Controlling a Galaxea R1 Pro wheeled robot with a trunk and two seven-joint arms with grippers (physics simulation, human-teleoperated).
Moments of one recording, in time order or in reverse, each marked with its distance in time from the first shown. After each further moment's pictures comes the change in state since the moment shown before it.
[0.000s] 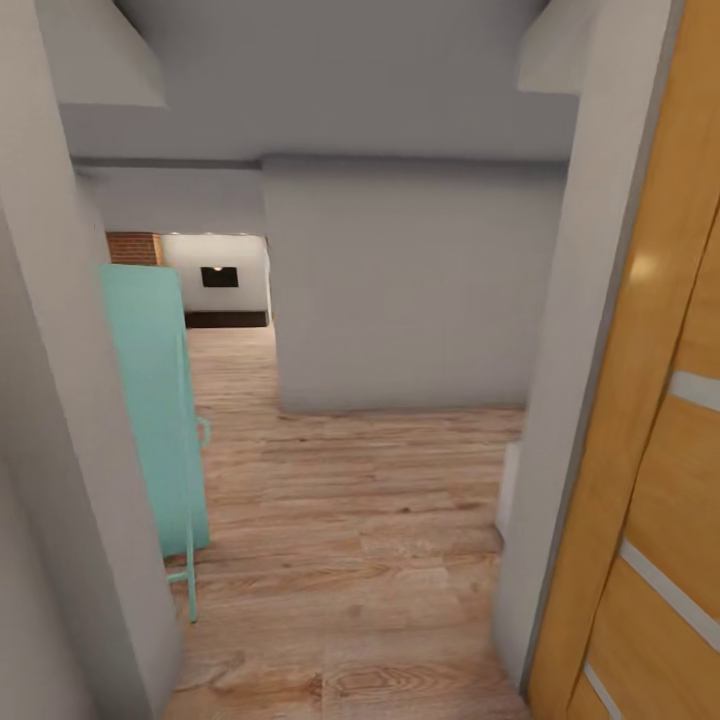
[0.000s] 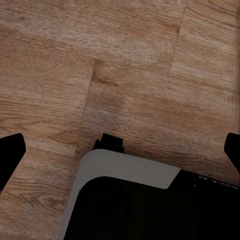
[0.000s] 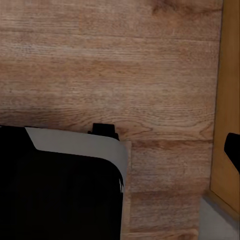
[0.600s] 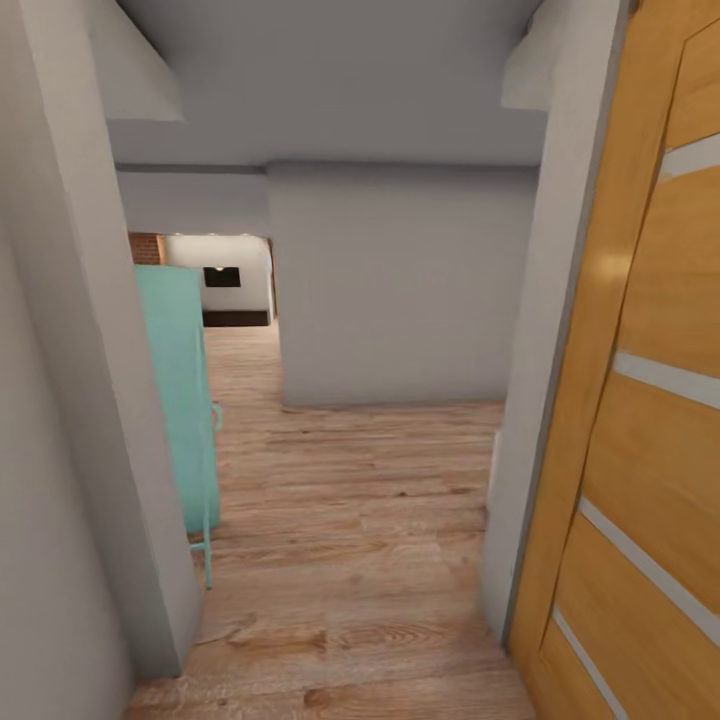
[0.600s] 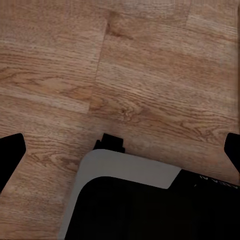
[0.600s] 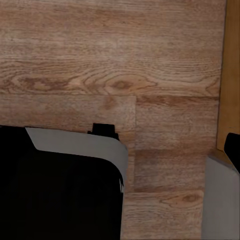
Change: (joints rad) left arm 0.000 0.001 0.000 0.000 -0.001 0.001 0.000; right arm 0.000 0.000 0.000 0.000 0.000 -0.001 0.000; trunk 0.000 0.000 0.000
